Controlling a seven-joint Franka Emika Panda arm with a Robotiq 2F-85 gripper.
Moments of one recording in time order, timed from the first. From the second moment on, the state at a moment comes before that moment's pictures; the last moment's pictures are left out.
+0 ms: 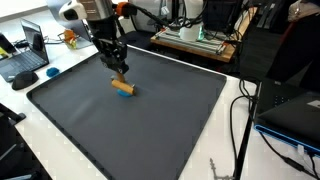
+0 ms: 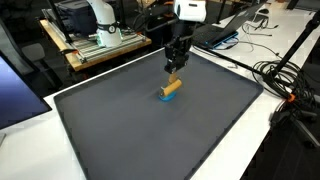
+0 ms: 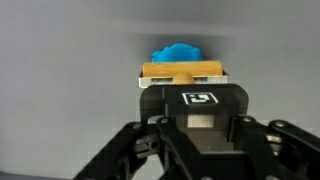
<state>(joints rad) -0.02 0.40 0.01 -1.79 -0.11 2.17 -0.01</state>
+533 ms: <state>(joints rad) -0.02 0.44 0.00 -1.77 -0.11 2.18 -0.01</state>
